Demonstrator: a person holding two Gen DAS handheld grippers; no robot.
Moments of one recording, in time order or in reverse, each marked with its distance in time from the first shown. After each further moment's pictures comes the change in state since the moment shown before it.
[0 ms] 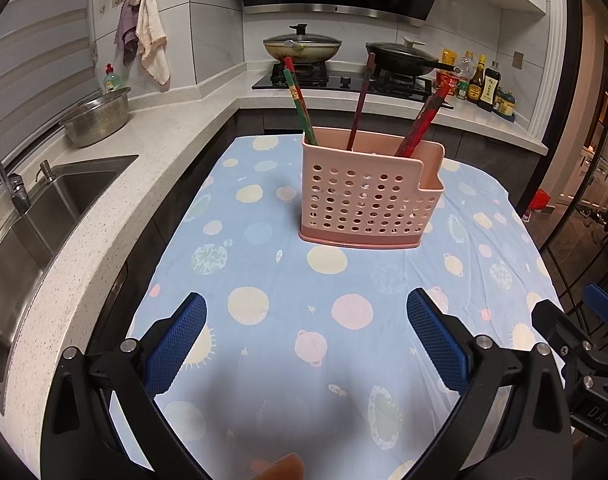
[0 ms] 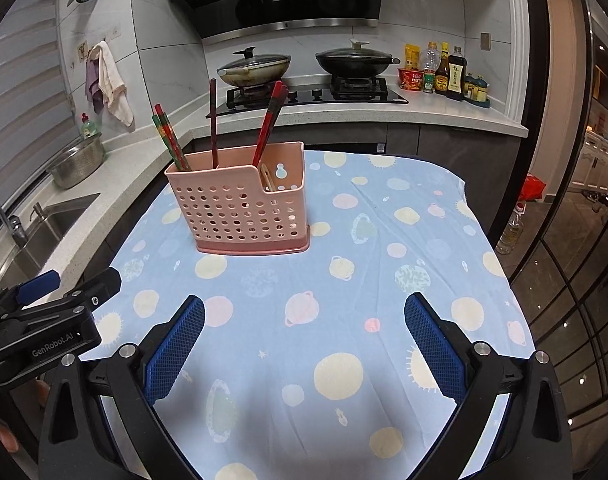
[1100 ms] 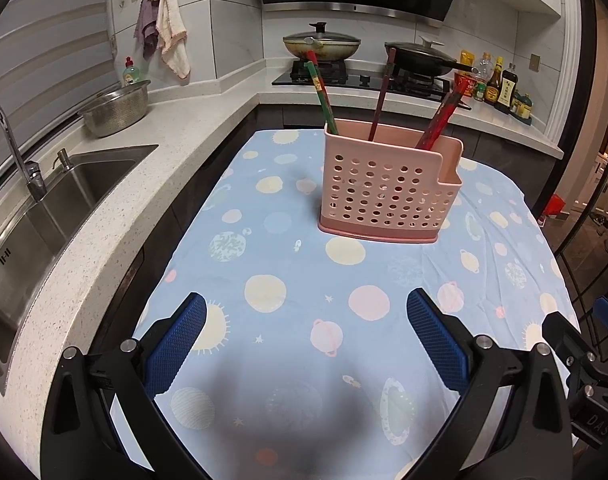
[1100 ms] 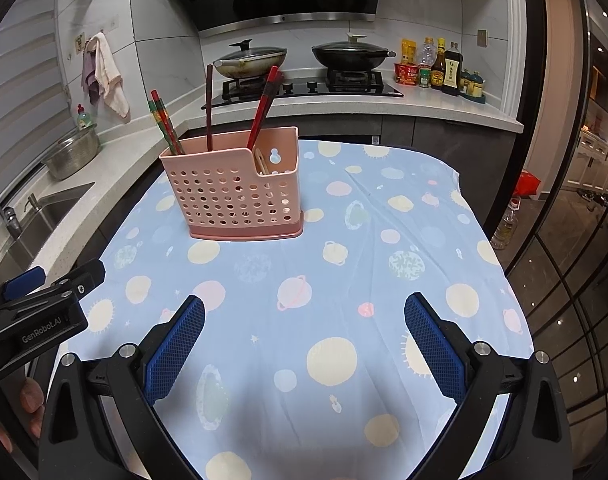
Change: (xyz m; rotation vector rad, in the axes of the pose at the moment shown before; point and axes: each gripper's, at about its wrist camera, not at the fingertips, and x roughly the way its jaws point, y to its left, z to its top) left arm -0.002 0.004 -0.012 -0.032 0.004 0.060; right arm 0.002 -0.003 -0.013 0.000 0.020 -0.019
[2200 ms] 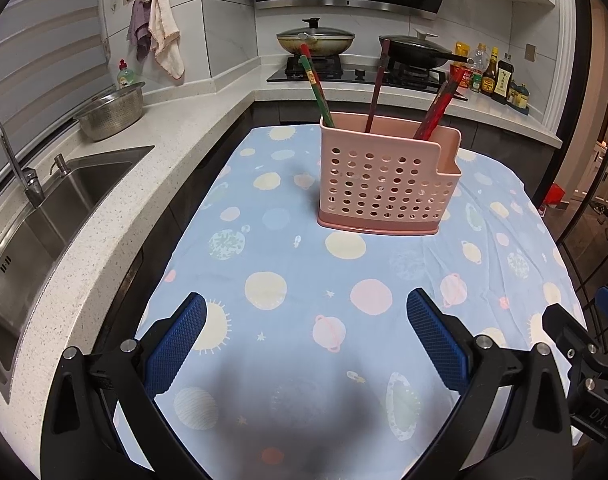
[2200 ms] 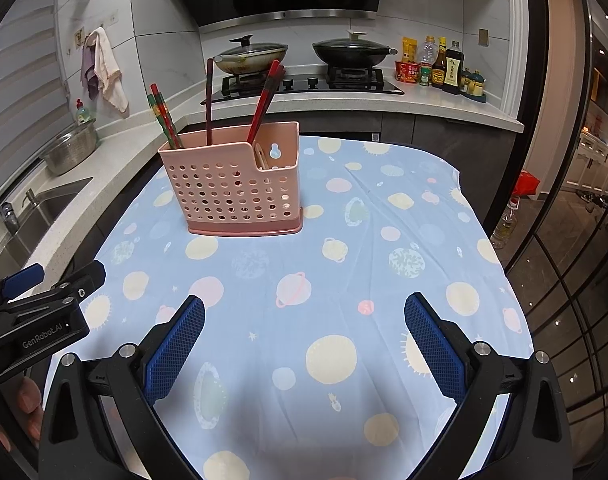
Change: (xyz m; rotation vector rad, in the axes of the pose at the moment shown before) left arm 0.004 0.000 -0.004 0.030 0.010 -0.002; right arm 0.003 0.001 -0.002 -0.010 0.010 -0.006
